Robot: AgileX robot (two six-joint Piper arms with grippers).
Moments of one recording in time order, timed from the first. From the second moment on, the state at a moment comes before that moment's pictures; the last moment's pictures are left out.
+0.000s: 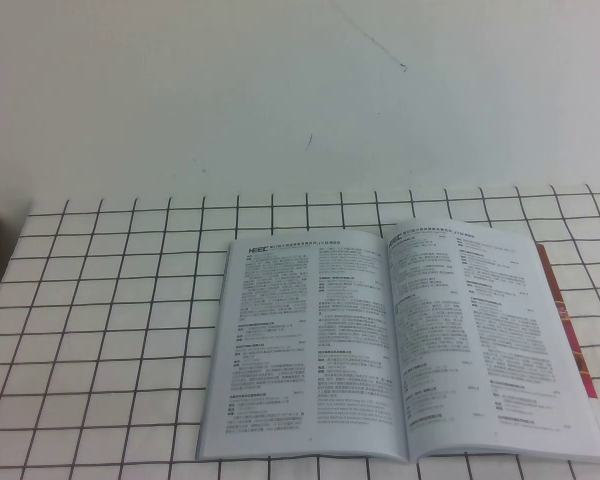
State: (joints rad) right arm 0.01 0.00 -0.21 -0.12 0.14 0.06; left arm -0.05 -0.01 -0.06 -0.04 -0.07 -0.17
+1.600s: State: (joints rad) right arm 0.29 1.94 -1.21 0.77 0.74 -0.92; left arm -0.25 1.67 -0.89 -0.82 0.37 0.62
